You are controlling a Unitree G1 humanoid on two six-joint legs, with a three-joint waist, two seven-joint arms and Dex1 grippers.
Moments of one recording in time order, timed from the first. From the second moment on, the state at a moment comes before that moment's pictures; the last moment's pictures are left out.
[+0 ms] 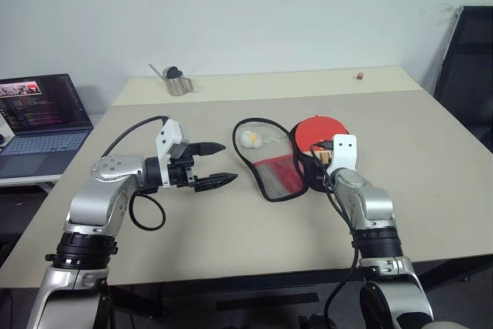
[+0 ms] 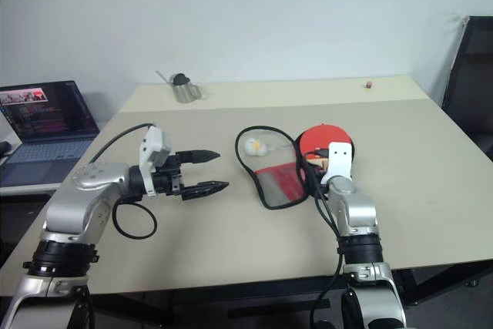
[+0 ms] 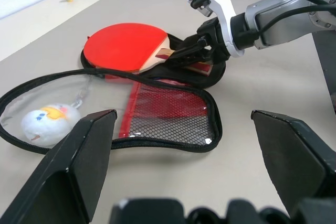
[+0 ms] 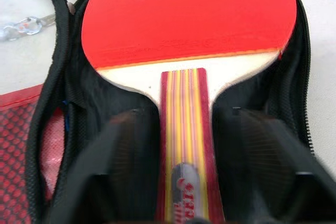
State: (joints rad) left arm -0.56 0.70 0.05 0.05 -0.44 0.41 -1.17; right arm -0.68 -0.04 -0.13 0.19 0.10 0.79 -0.13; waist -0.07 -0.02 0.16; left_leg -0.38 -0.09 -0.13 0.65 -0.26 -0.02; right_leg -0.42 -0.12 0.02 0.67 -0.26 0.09
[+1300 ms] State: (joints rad) left arm -0.56 0.69 0.05 0.05 -0.44 0.40 -1.15; right arm -0.60 -0.08 -0.06 0.13 0.05 0.77 -0.06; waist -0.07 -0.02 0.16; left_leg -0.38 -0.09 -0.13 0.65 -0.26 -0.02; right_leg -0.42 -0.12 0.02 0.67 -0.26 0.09
